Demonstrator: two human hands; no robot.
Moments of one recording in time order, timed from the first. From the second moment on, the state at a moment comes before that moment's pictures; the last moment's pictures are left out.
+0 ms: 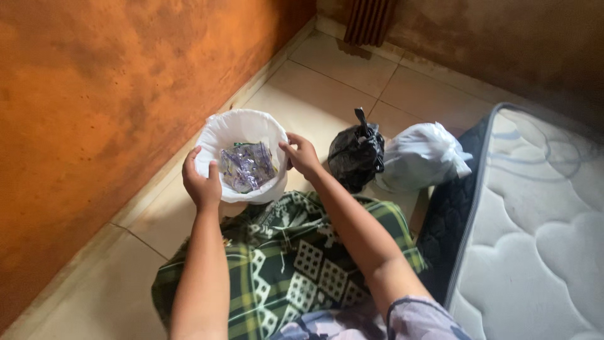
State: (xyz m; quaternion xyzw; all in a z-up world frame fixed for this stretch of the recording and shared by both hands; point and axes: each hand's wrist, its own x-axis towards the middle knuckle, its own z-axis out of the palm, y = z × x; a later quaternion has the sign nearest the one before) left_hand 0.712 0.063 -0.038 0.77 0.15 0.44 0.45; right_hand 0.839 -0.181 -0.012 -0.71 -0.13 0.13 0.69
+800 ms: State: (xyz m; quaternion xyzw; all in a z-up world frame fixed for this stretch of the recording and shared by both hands) left_hand 0.727 0.093 -0.054 0.74 0.04 0.40 0.53; right_hand 0.859 -0.176 -0.069 -0.51 -0.13 0.31 0.79
